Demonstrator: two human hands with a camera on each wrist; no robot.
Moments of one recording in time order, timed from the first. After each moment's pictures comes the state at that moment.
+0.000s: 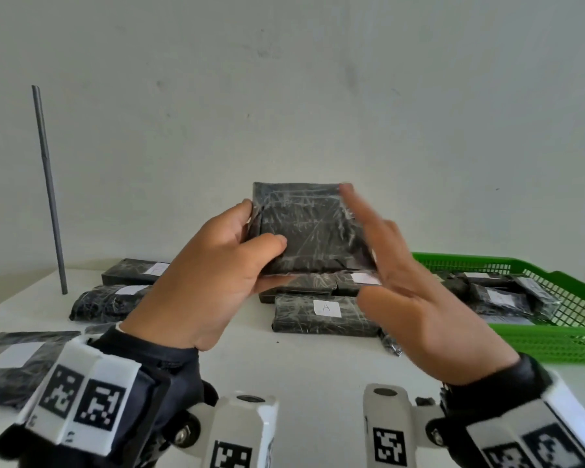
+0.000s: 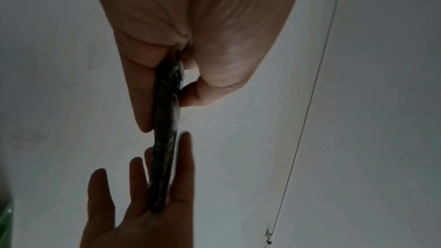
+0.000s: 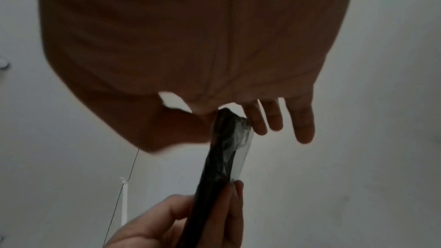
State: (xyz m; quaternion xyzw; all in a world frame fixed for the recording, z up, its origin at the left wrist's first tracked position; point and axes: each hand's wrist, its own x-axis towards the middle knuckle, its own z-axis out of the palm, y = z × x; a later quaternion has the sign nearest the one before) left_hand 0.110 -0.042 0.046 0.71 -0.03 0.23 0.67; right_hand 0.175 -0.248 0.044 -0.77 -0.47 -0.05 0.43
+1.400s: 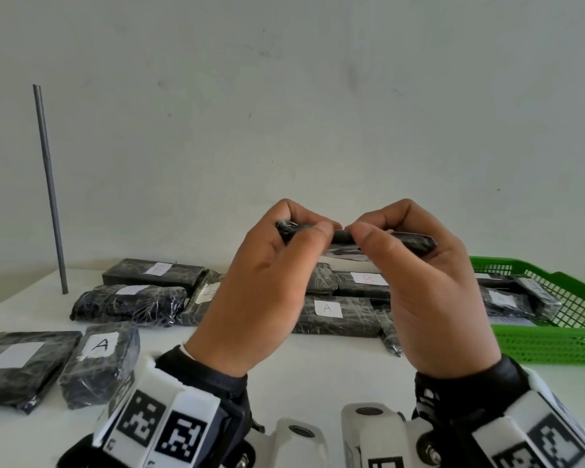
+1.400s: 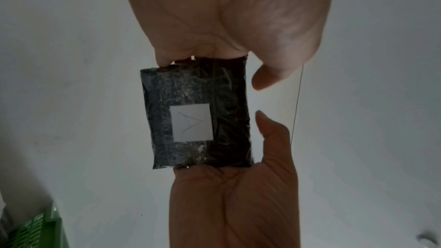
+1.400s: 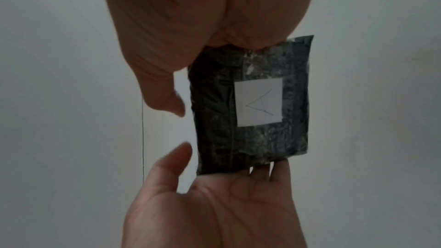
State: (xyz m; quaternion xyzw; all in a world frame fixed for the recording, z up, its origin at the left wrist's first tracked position) left_hand 0.108 -0.079 0.042 0.70 -0.15 0.30 0.63; right_hand 0.168 -0.229 0.043 -0.59 -0.39 -0.11 0.70
